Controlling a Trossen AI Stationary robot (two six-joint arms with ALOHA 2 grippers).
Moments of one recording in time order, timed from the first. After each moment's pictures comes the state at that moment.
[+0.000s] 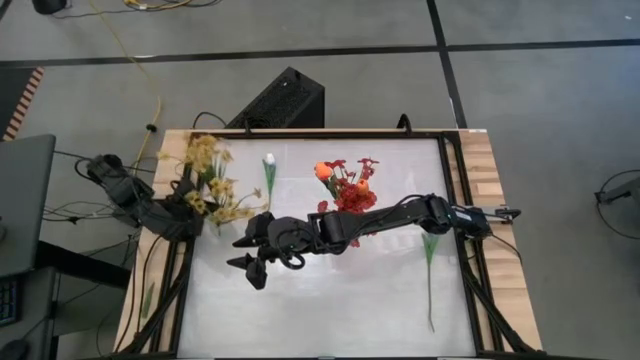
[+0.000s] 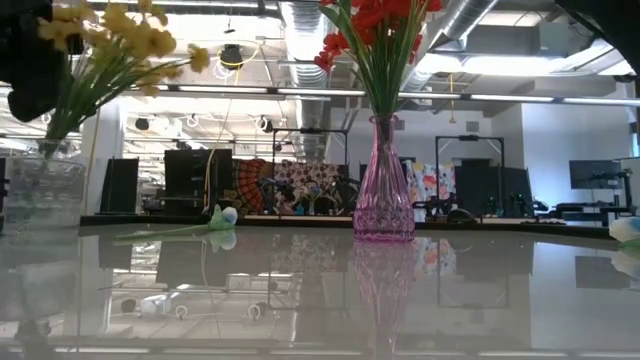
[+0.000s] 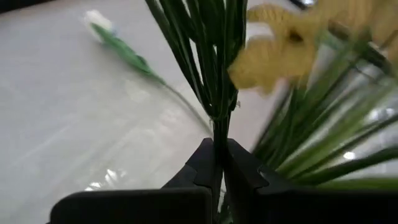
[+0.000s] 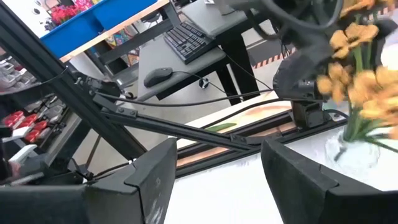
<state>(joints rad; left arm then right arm) -0.64 0.21 0.54 -1.13 -0.74 -1.12 0.23 2.32 2.35 -0.28 0.12 0.51</state>
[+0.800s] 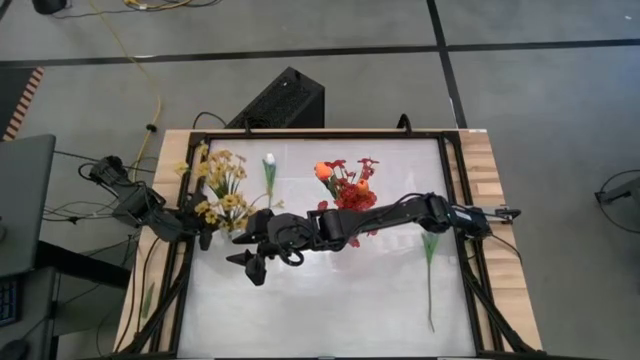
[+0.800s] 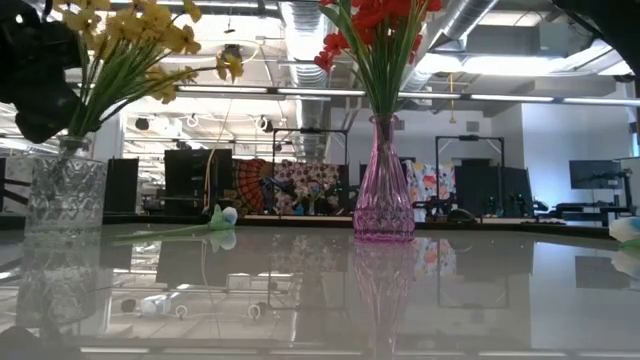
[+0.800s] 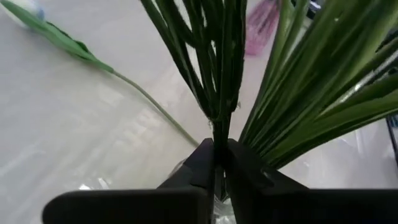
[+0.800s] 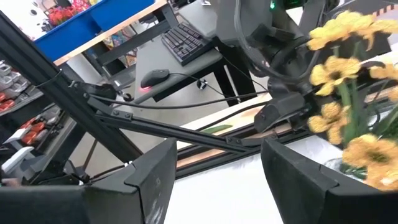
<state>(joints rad) -0.64 0.21 0.37 -0.87 -0.65 -0.98 0.22 2.32 2.35 -0.28 0.11 0.50</state>
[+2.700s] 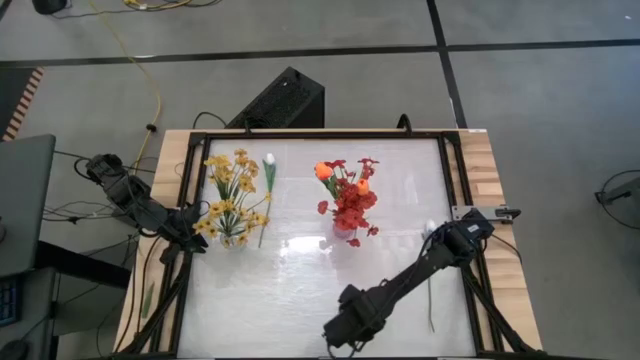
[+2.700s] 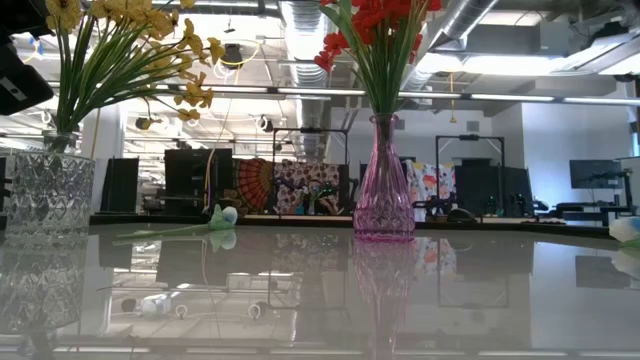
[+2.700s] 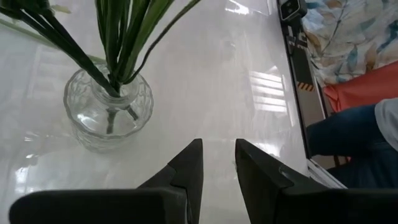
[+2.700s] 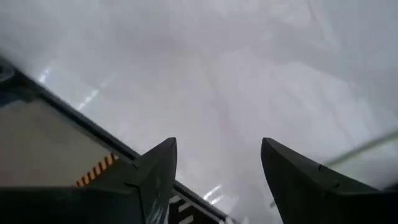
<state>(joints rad) -0.64 0.22 0.57 -1.03 -0.07 -0.77 0.60 2.29 2.15 -1.55 -0.18 1.29</state>
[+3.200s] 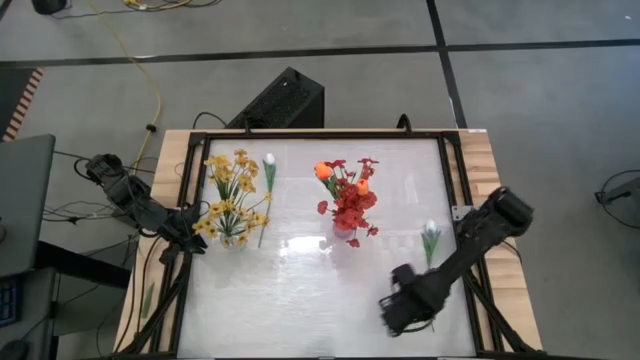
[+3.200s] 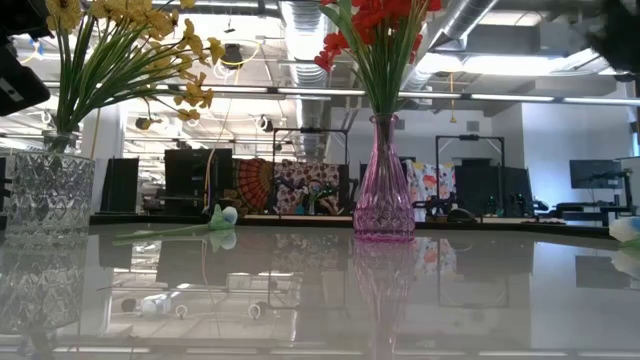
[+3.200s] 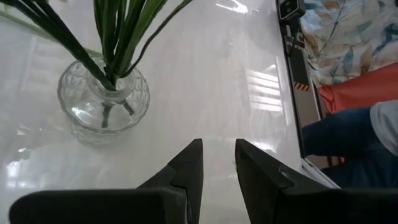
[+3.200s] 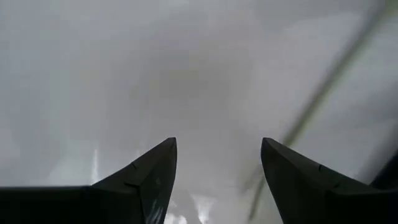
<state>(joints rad) -0.64 0.22 0.57 -1.03 -0.05 -0.81 0.74 1.80 1.27 -1.09 -0.08 1.98</state>
